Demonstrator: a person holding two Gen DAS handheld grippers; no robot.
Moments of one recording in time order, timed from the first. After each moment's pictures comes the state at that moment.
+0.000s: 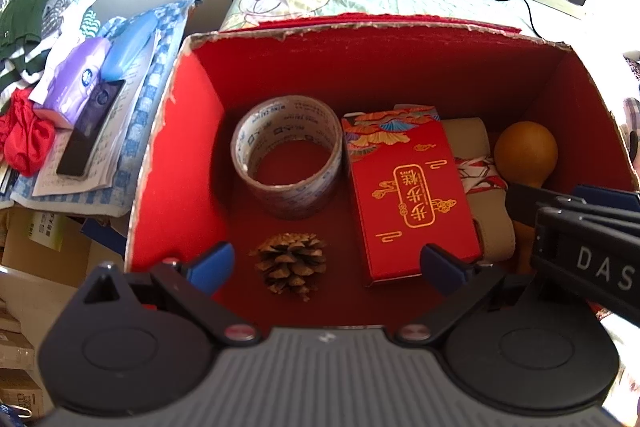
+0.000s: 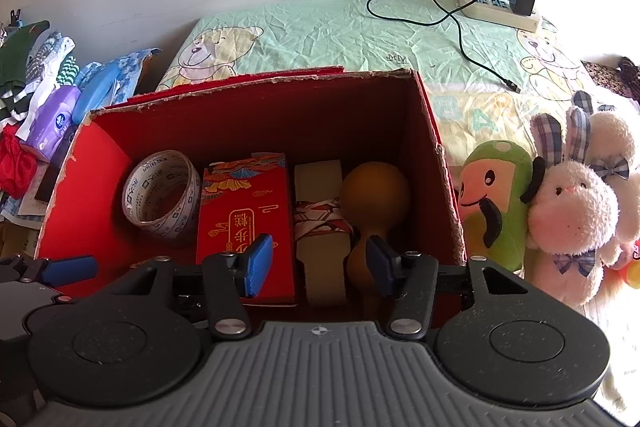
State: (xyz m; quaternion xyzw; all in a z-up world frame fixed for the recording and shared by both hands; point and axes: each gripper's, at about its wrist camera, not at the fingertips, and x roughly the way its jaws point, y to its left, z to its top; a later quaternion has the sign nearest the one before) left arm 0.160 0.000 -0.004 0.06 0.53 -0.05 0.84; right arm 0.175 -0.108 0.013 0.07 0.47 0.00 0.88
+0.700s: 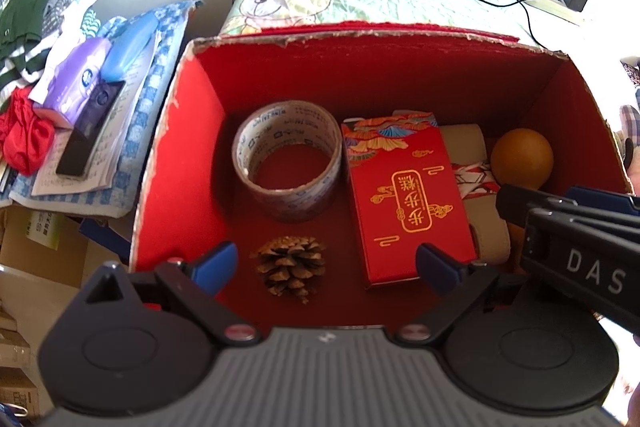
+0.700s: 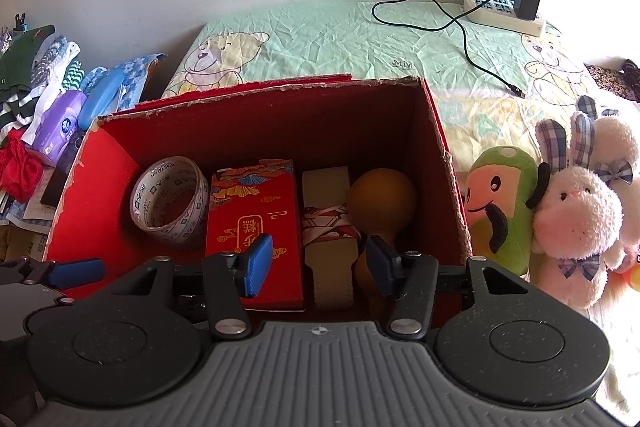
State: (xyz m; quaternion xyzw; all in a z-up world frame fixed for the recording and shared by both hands) left arm 0.160 0.002 0.001 0.06 0.52 -0.05 0.85; right arm 0.176 -0.105 0.016 0.07 0.47 0.00 0.88
